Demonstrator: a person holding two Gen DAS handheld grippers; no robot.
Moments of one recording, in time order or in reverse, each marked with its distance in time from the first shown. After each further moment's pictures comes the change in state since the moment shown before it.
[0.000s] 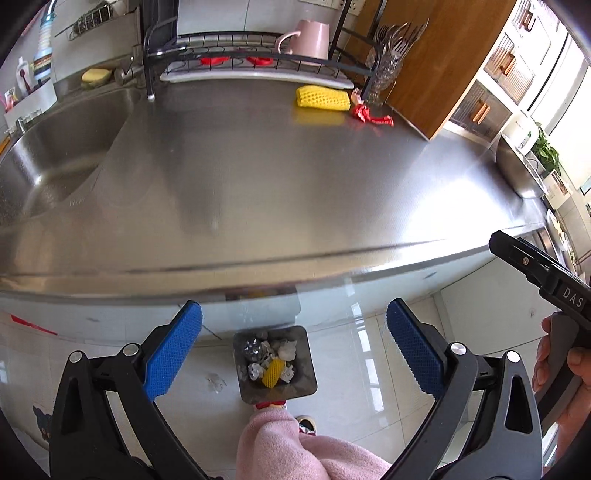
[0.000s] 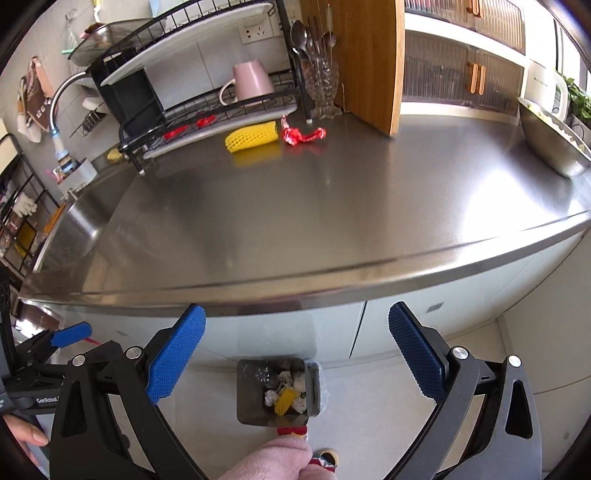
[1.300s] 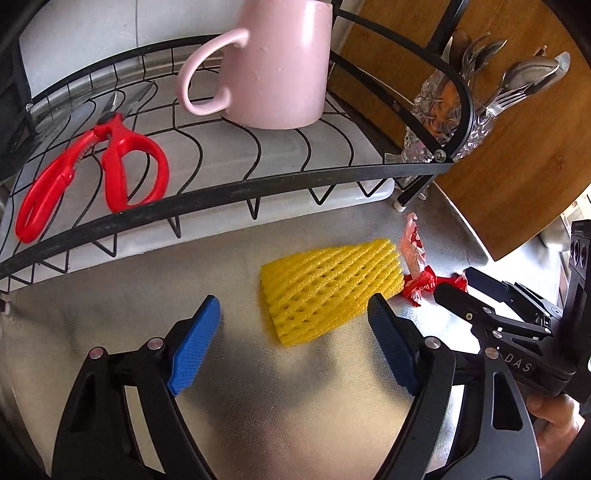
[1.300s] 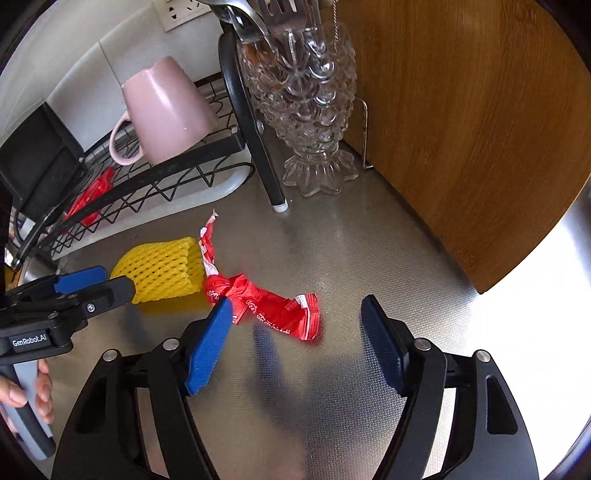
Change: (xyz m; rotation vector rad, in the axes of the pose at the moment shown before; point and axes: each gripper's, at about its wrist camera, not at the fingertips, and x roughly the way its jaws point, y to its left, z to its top) left arm 0.215 -0.016 0.273 0.127 0.082 -0.099; right arm 0.211 -0.038 0.196 0.050 0.087 -0.002
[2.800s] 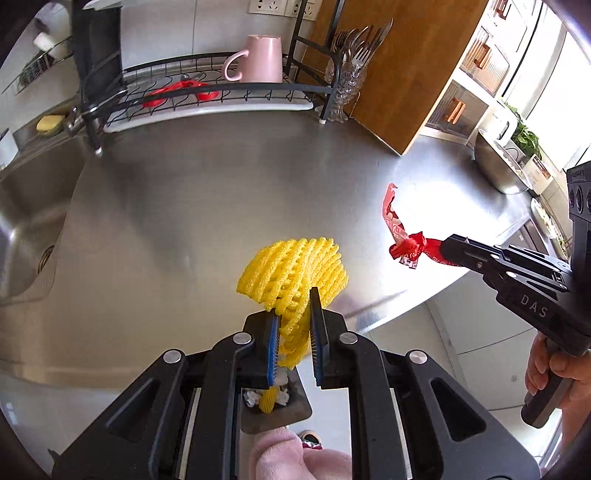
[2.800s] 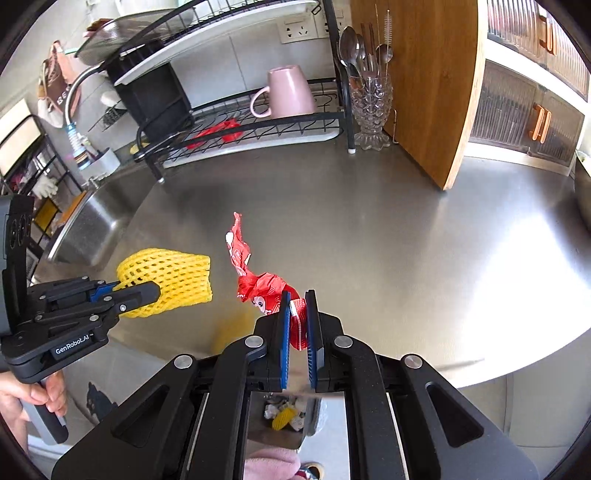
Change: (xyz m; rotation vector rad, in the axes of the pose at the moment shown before) left arm -0.170 -0.059 -0.233 -0.027 -0.087 0.033; right arm -0.170 0.038 -0.150 -0.186 -0.034 0.119
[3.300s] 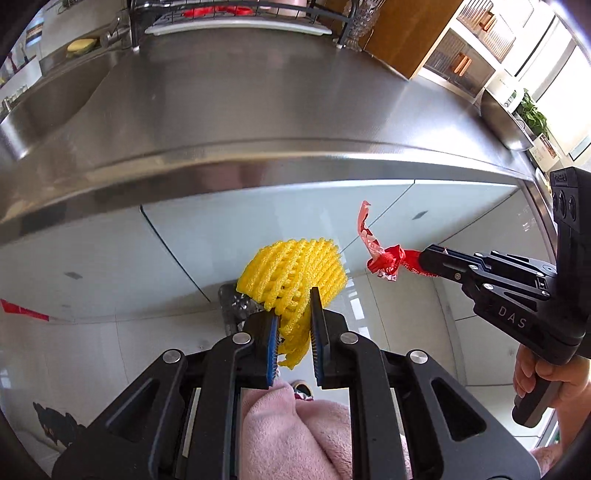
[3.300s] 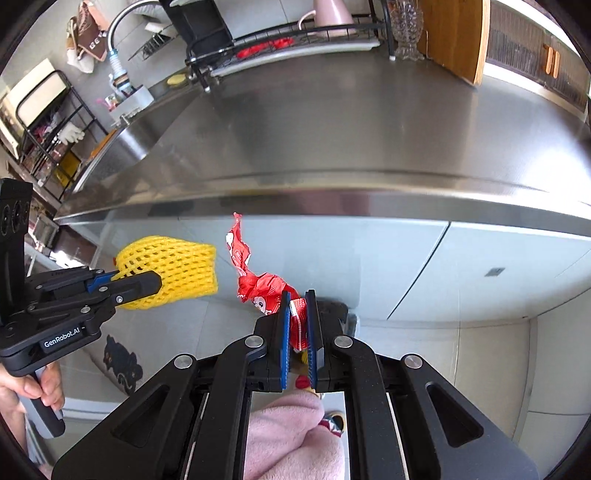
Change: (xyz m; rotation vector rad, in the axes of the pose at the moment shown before) left arm -0.003 0.013 -0.147 -0.072 0.138 0.007; right arm 0.009 0.047 -0.135 -0.020 0.172 0.084
